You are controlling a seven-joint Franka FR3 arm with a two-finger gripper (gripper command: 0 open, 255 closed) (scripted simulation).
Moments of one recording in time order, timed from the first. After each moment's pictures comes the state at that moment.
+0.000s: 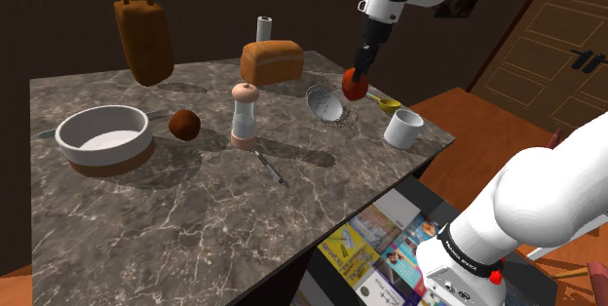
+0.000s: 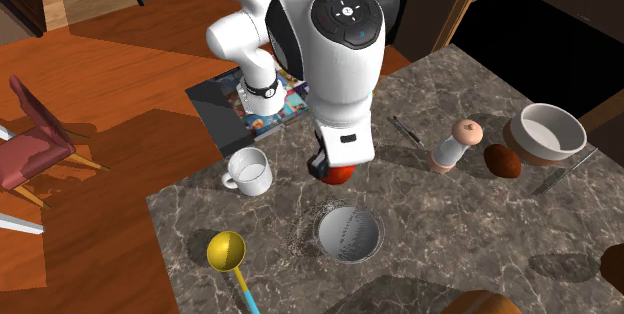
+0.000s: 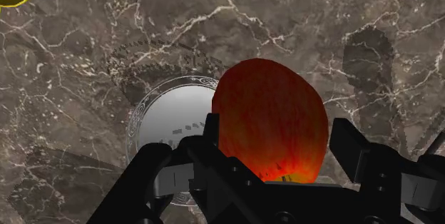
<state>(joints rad) 0.06 -0.22 -0.18 -2.15 0.02 1.91 -0.47</state>
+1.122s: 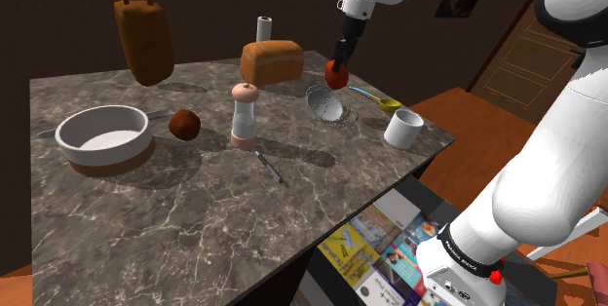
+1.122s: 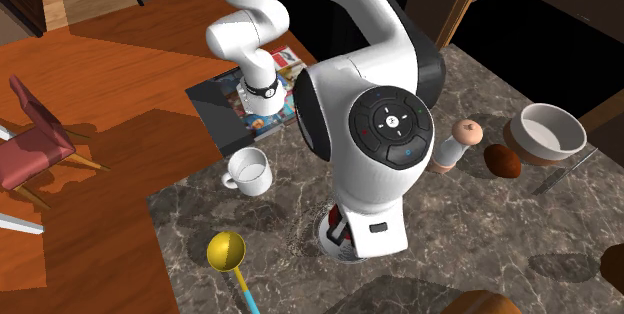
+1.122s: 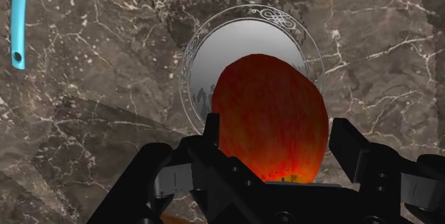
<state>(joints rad) 0.03 0.14 -0.22 -1.80 0.09 1.90 -0.56</state>
